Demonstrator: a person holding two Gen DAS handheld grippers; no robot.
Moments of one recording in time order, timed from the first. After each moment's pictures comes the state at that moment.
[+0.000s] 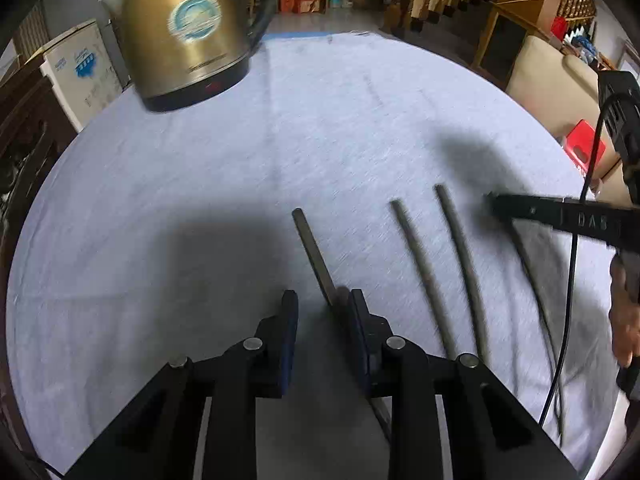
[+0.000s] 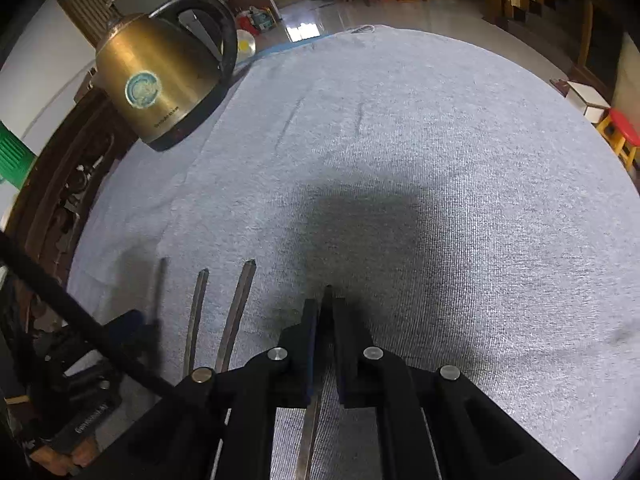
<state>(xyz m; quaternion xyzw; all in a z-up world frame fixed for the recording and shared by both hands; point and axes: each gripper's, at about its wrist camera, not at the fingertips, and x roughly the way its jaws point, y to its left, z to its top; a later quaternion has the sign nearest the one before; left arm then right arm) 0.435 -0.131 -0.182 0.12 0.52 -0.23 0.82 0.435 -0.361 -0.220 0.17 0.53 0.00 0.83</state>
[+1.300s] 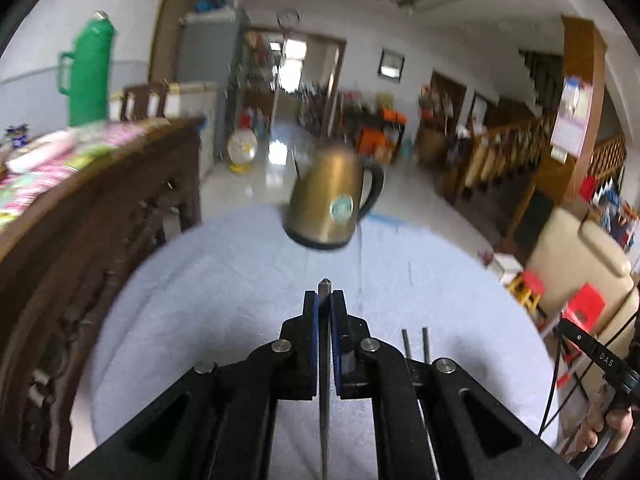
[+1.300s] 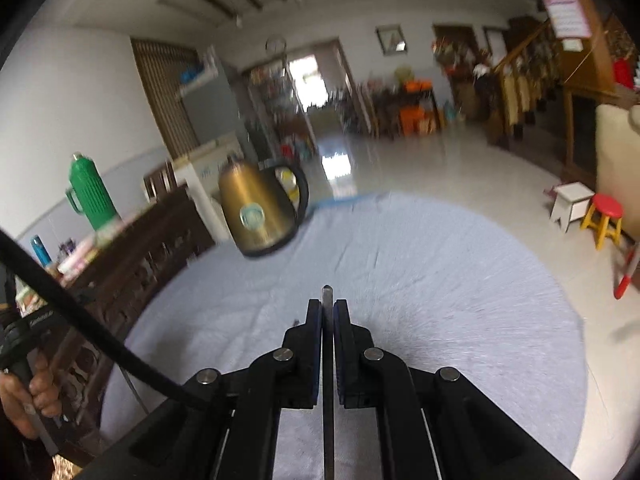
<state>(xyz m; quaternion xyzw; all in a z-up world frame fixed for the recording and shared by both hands) 0.302 0.020 -0.008 -0.07 0.28 -0.13 0.95 0.248 -0.349 -0.068 0.16 0.25 0.00 0.95</state>
